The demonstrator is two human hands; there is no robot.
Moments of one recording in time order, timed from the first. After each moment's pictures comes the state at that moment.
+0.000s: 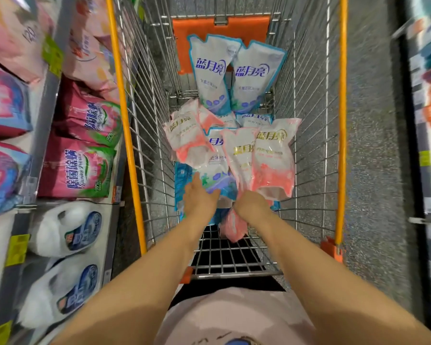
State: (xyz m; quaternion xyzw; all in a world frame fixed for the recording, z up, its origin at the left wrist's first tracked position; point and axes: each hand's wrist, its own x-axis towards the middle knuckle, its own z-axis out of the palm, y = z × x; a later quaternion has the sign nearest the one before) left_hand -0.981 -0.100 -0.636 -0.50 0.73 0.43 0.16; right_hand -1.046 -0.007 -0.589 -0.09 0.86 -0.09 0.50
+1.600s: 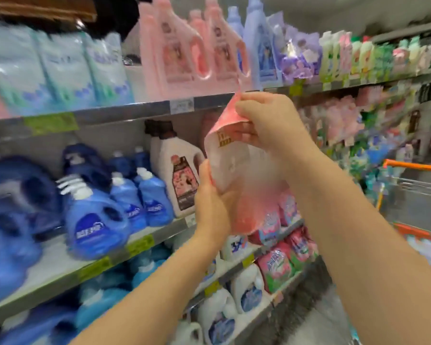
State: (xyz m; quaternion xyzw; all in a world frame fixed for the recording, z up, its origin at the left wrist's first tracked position) left_hand -0.435 0.014 -0.192 -0.38 0.60 0.31 -0.64; right_hand -0.529 0.041 -0.071 -0.57 0.40 -0.64 0.33
